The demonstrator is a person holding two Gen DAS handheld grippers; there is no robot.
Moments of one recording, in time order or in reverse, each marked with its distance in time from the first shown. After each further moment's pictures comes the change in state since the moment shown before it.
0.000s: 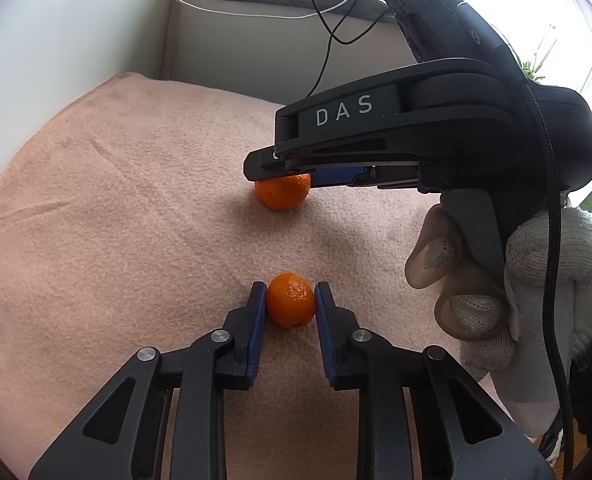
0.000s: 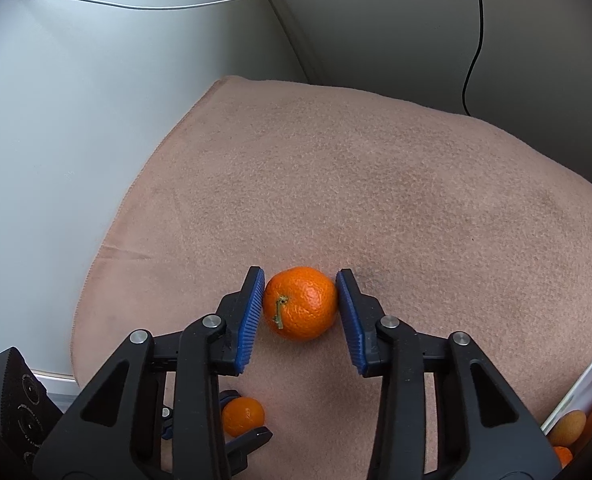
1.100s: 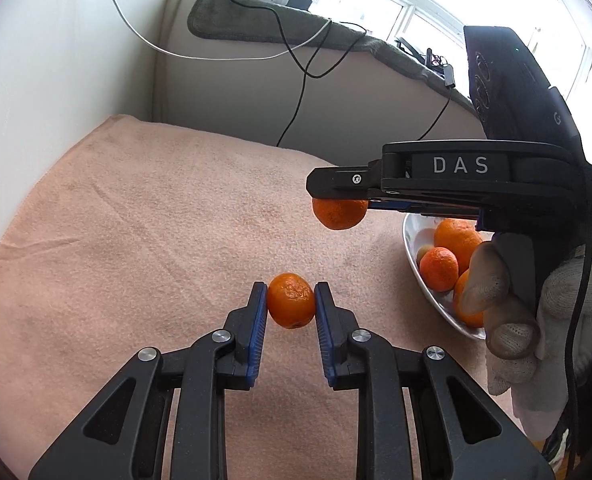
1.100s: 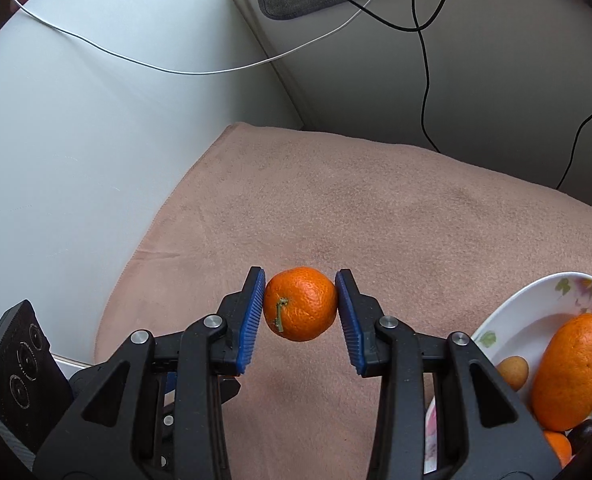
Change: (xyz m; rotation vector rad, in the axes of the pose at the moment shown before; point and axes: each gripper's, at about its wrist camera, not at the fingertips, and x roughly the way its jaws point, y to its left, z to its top) left arm -0.046 -0.022 -0.011 0.033 -0.079 -0.004; right arm -0.106 -0.026 -0.038 0.012 -0.155 0.024
